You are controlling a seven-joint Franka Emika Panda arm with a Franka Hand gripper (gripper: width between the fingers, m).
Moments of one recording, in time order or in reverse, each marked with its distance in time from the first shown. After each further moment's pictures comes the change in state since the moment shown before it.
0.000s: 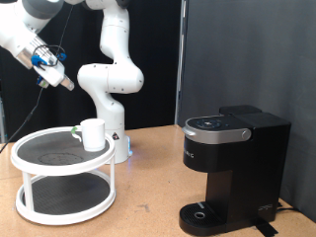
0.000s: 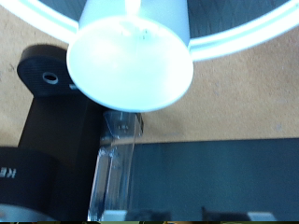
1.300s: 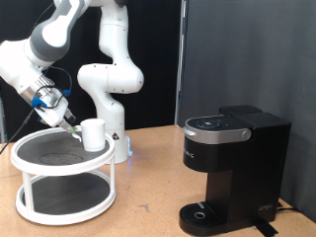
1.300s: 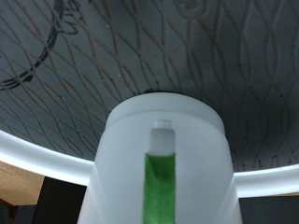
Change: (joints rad) arm 0.004 0.136 0.000 -0.168 0.063 0.333 -0.109
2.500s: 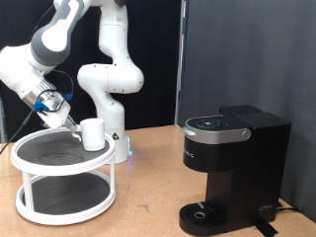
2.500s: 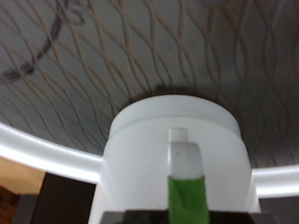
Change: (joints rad) arm 0.005 0.016 0.000 -0.002 0.042 -0.012 -0.038
